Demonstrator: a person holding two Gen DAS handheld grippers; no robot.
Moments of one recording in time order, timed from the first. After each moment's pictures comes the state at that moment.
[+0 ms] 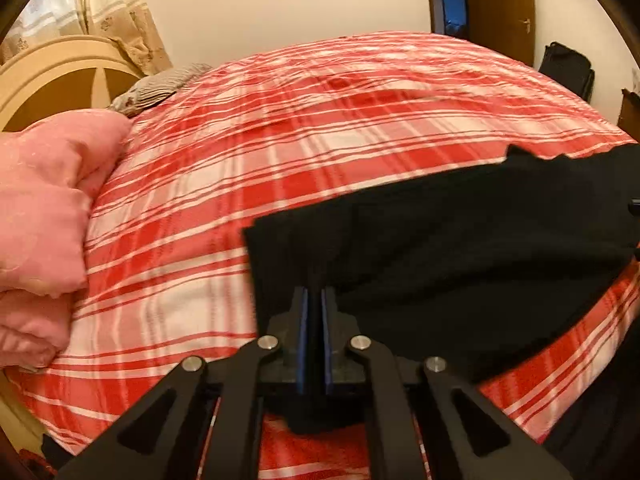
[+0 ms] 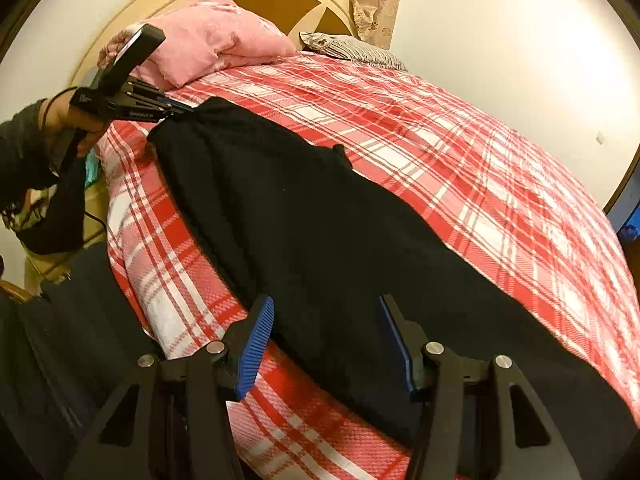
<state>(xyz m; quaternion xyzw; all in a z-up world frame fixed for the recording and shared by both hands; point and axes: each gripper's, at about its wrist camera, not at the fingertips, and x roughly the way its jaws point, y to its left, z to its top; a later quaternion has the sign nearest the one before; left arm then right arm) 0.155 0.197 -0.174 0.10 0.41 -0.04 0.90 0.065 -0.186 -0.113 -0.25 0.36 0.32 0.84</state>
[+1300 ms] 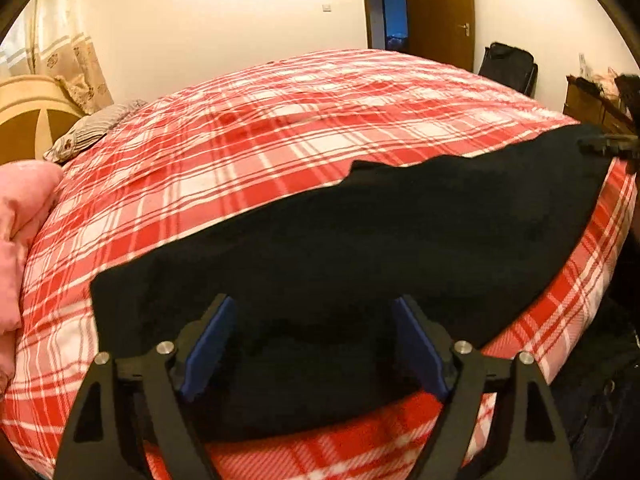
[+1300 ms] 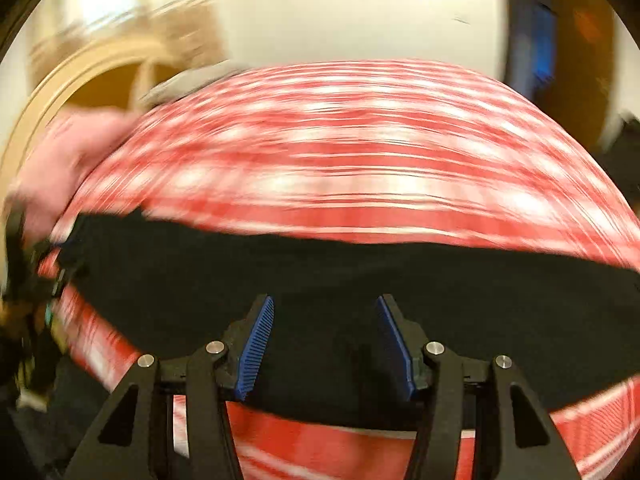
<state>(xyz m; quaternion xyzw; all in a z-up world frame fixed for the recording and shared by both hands) 0.139 0.081 -0.175 0.11 0.38 -0.14 0.91 0.119 -0.393 -0.070 -0.03 0.41 0.11 0.90</state>
